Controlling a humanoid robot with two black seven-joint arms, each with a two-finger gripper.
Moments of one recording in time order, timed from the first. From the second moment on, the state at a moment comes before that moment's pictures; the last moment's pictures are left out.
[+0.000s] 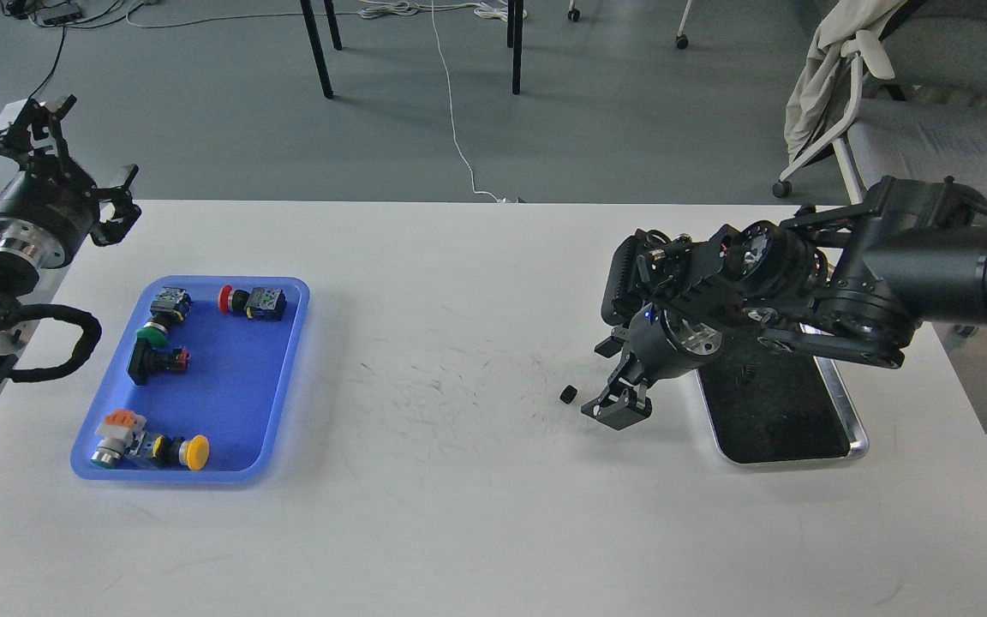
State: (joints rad) left arm -0.79 0.56 -0.54 -0.54 -0.10 -0.36 -0.36; right arm 1.51 -0.21 -0.71 1.04 -1.60 0.17 0.49
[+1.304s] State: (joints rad) left arm -0.78 0.57 -0.54 -0.53 -0.10 -0.40 -0.38; right arm 1.44 -0.07 -0.72 0.90 -1.59 0.17 0.49
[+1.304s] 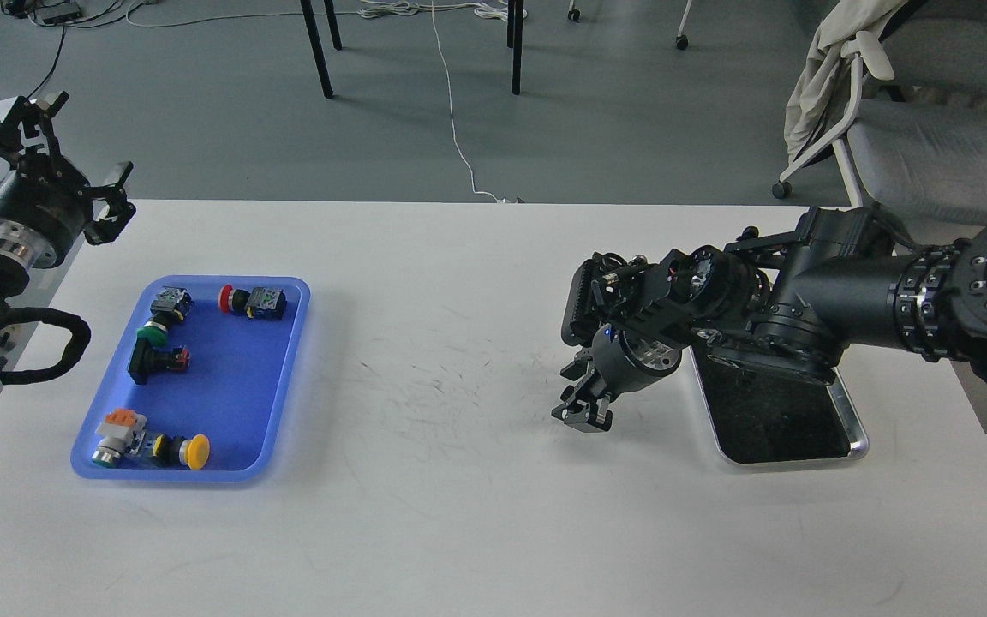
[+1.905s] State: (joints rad) left arm -0.77 0.57 -0.54 -0.53 -0.10 -0.40 -0.38; right arm 1.43 -0.07 -0.74 0.88 -1.60 0.17 0.49
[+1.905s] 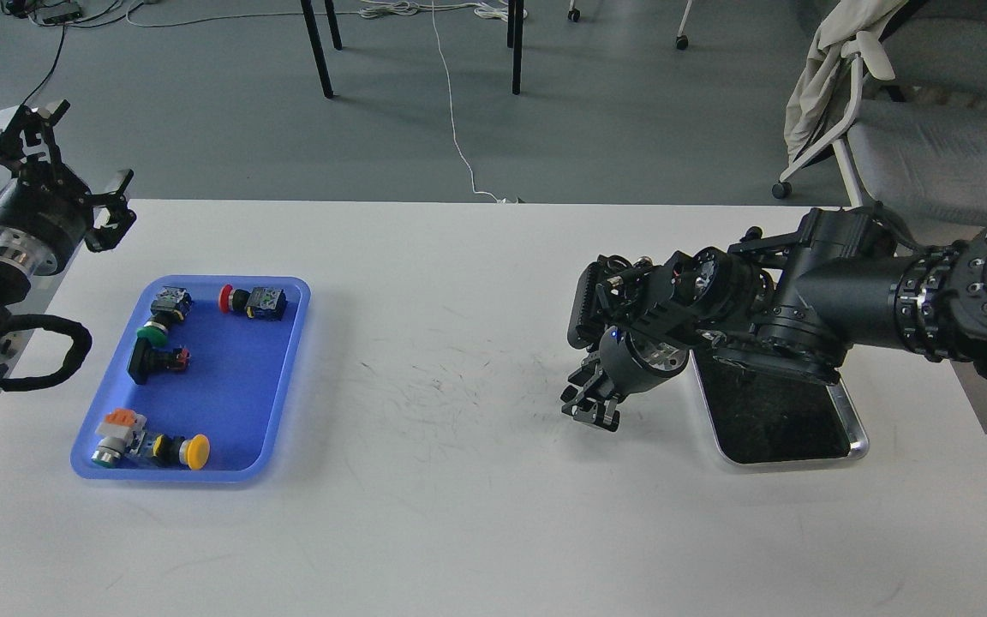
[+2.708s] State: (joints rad) left arm -0.77 0.58 -0.54 -0.53 -0.10 -0.41 -0.38; right arm 1.43 -0.03 -0.74 0.86 -1.60 0.17 0.49
